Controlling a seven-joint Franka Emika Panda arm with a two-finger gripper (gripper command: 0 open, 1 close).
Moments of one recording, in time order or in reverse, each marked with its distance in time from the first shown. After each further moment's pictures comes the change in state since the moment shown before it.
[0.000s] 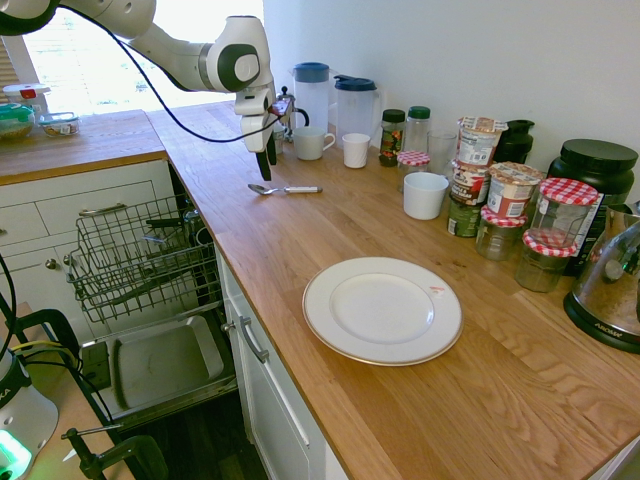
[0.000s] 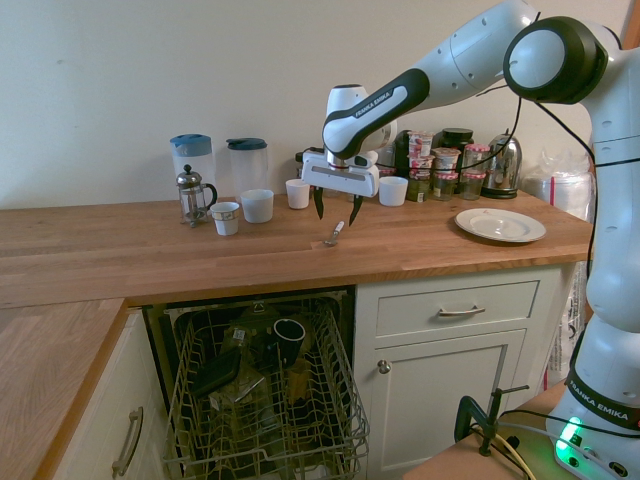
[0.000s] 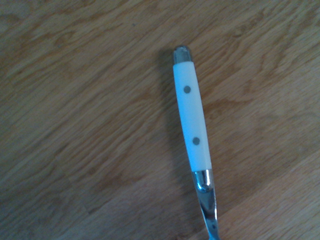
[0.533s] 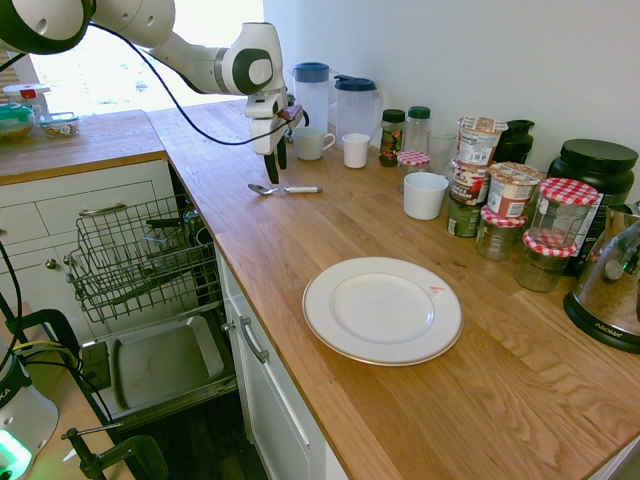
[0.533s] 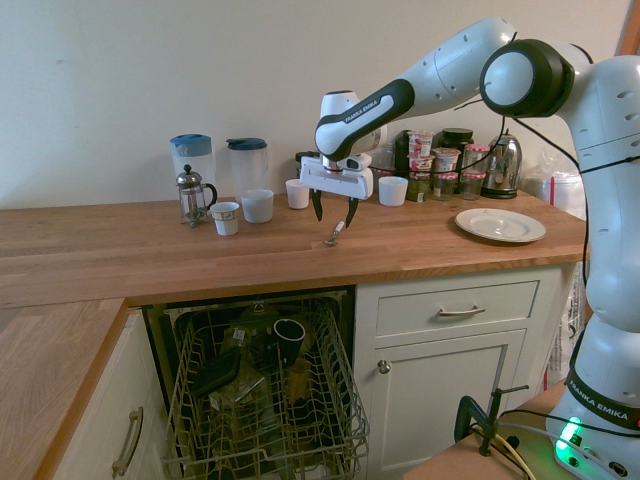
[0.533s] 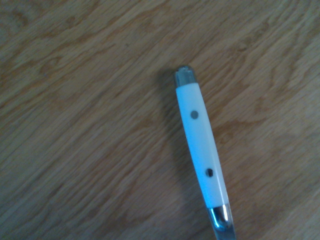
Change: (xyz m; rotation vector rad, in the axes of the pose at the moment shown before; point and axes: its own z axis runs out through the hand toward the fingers) arm 0.003 -0.026 0.026 -0.040 0.027 0.067
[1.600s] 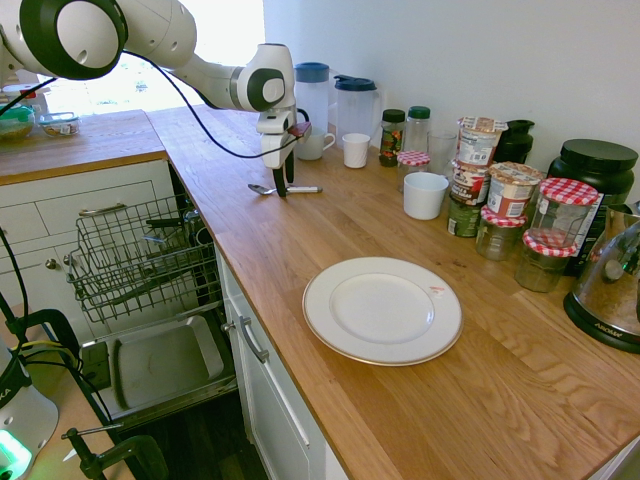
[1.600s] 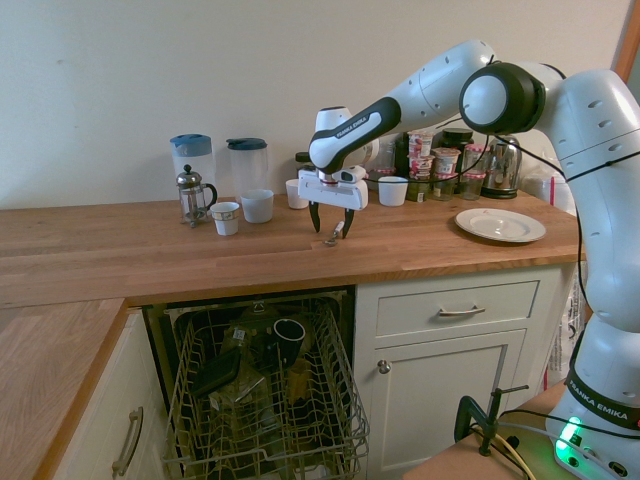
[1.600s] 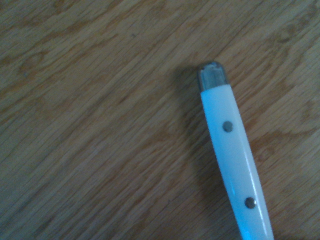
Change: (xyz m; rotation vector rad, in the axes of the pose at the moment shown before) arm -0.006 -0.016 0.036 -0.039 0.006 0.014
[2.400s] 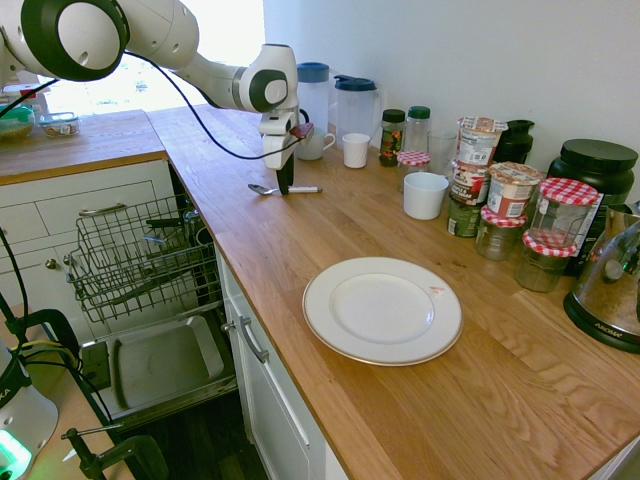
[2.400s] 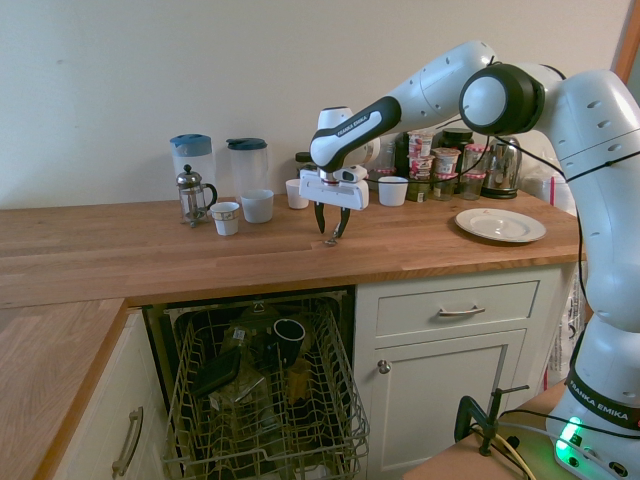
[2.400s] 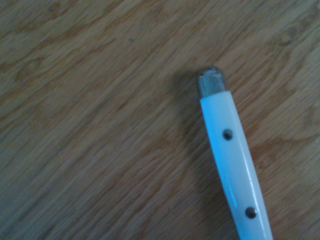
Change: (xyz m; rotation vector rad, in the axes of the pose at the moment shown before) arm 0.007 -0.004 0.002 -0.007 -0.025 0.007
